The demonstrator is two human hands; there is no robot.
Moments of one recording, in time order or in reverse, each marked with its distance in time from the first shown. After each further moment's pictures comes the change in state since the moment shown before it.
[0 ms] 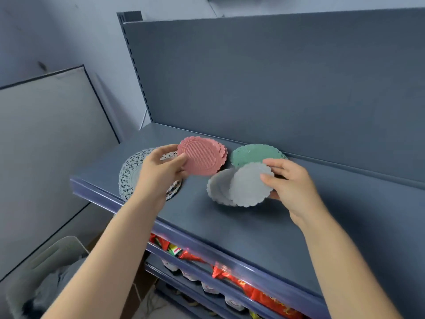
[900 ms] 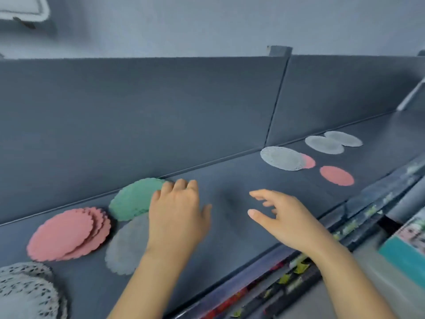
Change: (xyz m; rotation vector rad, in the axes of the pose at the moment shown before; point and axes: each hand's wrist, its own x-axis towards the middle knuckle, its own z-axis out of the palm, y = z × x) left_hand -0.038 0.008 0.111 1.105 -0.720 1.191; right_hand -0.140 -0.025 -0.037 -0.874 0.587 0.221
